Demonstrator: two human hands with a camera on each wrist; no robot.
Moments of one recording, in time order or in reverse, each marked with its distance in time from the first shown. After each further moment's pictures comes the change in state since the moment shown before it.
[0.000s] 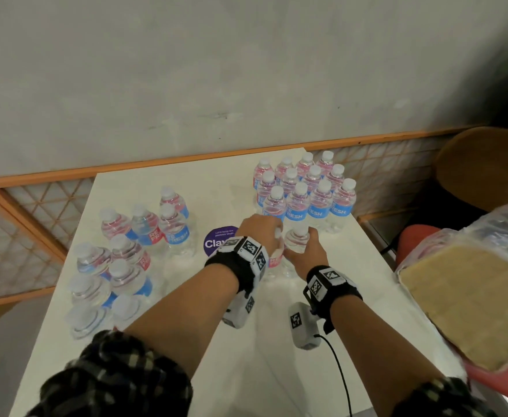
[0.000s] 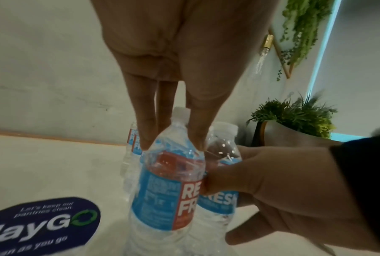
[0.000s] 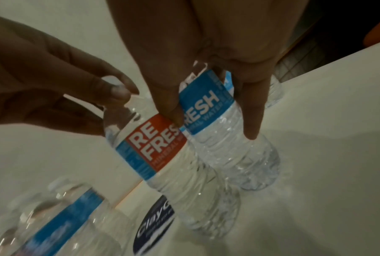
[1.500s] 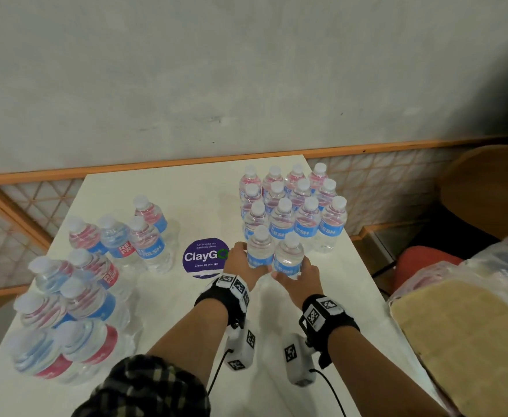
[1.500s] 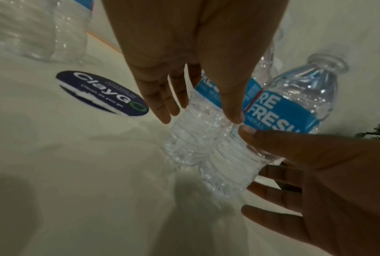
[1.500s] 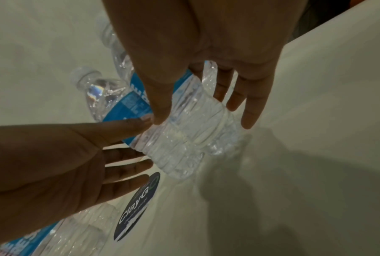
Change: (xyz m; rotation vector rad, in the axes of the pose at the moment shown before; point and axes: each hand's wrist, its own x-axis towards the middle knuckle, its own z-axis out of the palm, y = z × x) left_hand 0.044 -0.001 0.096 -0.789 0.172 -0.412; right_hand 0.051 0.060 -0.016 -0.097 -0.116 0.060
